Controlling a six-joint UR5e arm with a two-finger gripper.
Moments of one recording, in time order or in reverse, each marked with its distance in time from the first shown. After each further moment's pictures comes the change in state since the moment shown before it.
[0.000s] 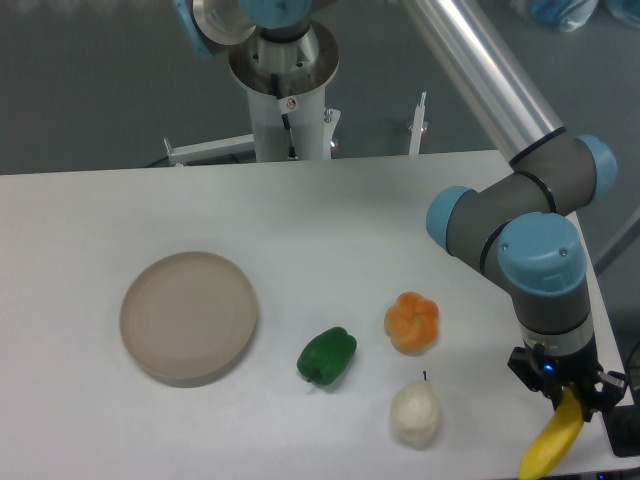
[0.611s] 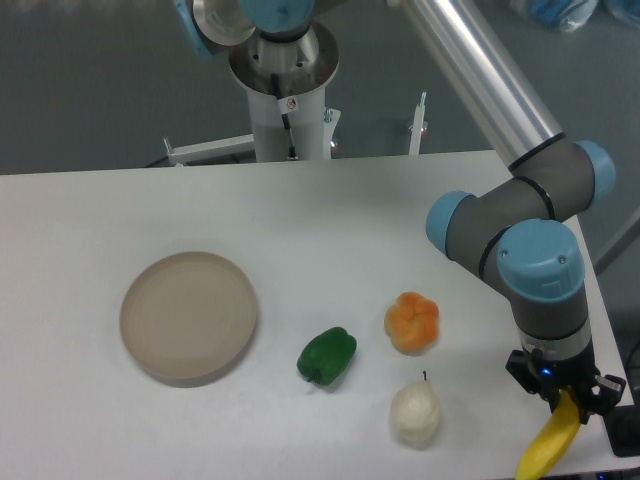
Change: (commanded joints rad) arm -0.002 -0.006 0.000 0.000 -0.014 -0.002
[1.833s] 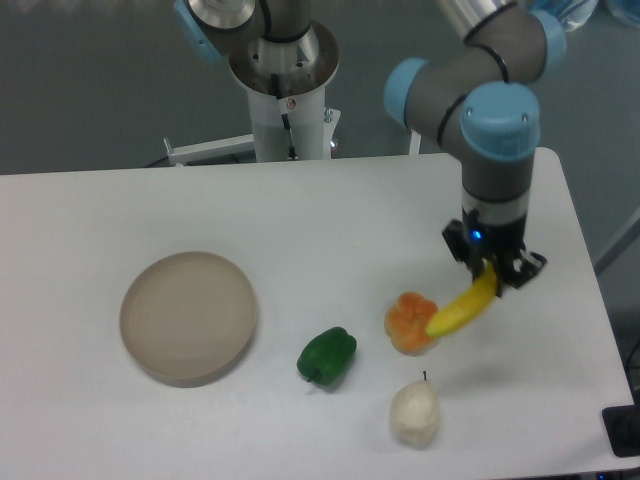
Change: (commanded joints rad) arm 0.158 0.580 -0.715 -0.127 -0.189 0.353
